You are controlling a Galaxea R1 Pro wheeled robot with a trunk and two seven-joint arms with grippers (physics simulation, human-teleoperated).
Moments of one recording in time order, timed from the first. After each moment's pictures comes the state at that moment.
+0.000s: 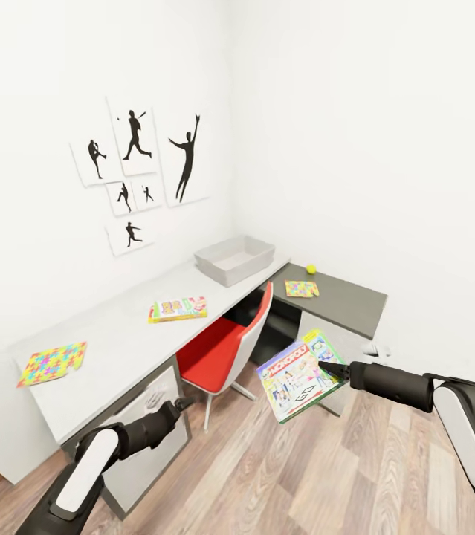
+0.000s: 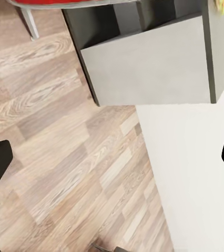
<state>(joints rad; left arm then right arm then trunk) -0.35 0.09 -0.10 -1.14 1.14 0.66 0.11 -0.38 -0.29 -0.13 -1.61 -0.53 1.04 0.56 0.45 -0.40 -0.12</state>
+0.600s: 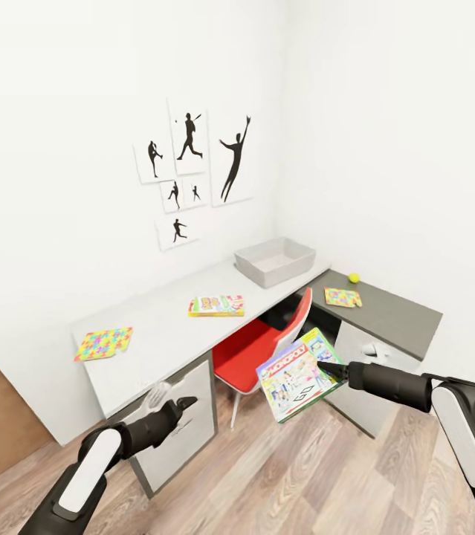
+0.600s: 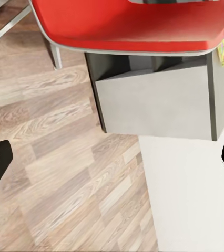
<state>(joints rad) -0.35 0.08 -0.11 -1.14 1.14 0.64 0.11 -0.38 -0.28 -0.13 -1.61 -0.53 1.04 0.56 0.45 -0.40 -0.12</state>
